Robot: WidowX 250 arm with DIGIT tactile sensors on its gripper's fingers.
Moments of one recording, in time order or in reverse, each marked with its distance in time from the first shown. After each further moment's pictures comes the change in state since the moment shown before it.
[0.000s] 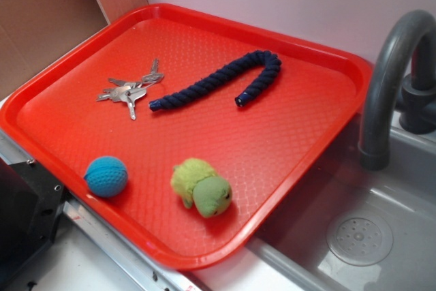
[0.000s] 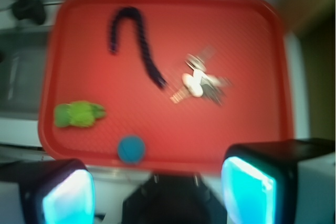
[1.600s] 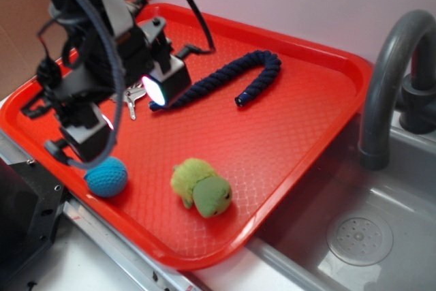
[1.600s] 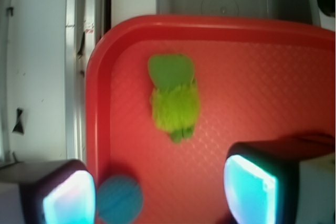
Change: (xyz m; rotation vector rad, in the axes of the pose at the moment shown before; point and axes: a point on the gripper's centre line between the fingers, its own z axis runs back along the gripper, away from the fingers) arm 0.005 -0.096 -0.117 -0.023 0.201 -1.405
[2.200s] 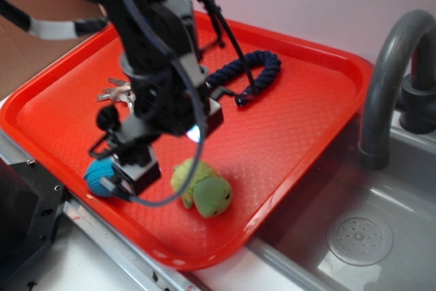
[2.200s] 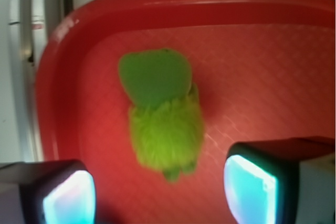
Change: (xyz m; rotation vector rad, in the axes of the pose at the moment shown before) arm 0.012 0.014 -0.055 -0.079 0.071 0.062
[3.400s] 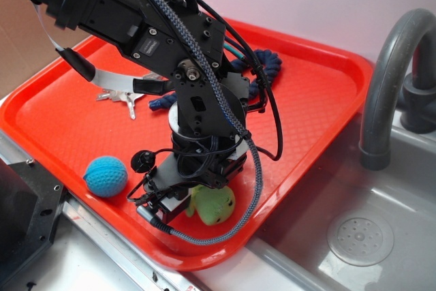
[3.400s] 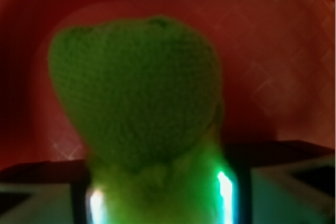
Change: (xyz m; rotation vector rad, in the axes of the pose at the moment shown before) arm 0.012 0.000 -0.033 -0.031 0.153 0.013
